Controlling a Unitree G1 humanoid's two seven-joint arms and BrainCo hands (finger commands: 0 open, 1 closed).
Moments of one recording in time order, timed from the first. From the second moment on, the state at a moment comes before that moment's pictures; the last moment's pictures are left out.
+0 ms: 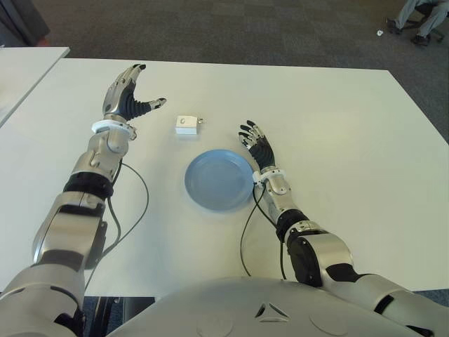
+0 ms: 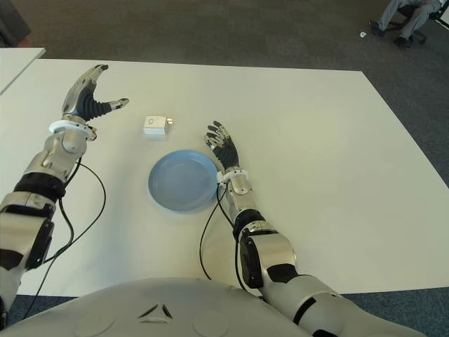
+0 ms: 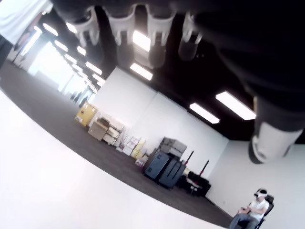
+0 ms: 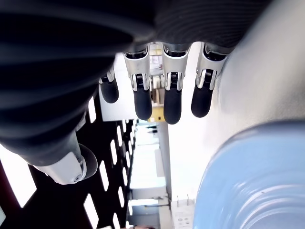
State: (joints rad) left arm -0.62 0.53 -0.17 0.90 0.60 -0.35 0.34; right arm -0.51 0.09 -0.06 1.19 -0.01 -0.62 0.08
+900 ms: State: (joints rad) left arm -0.84 0.51 -0.72 1.22 1.04 -0.41 0.59; right arm -0.51 0.09 -0.10 1.19 0.02 -0.62 0.14
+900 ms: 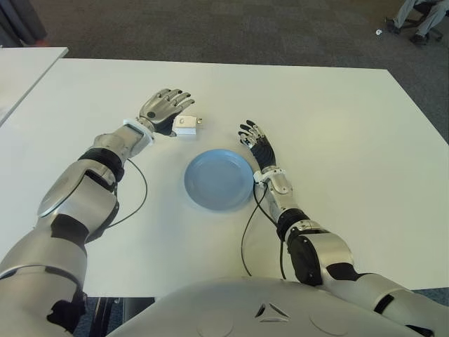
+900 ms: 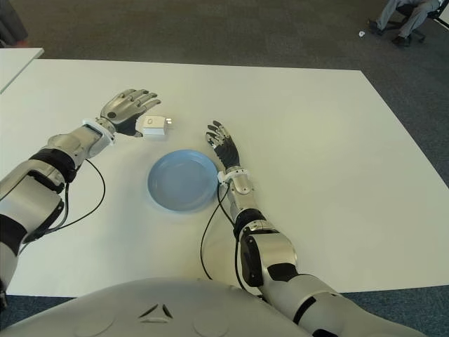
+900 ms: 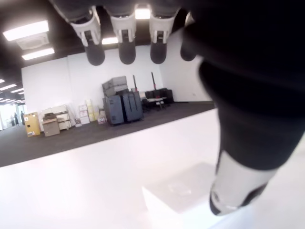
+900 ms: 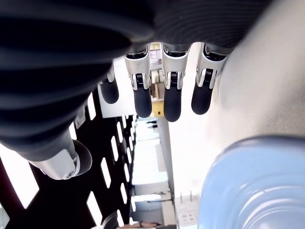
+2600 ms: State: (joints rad) left arm -0.80 0.43 -0.64 1.26 0.78 -0.36 0.11; right arm -0.18 0.05 -0.04 0.63 0.00 -0.43 0.02
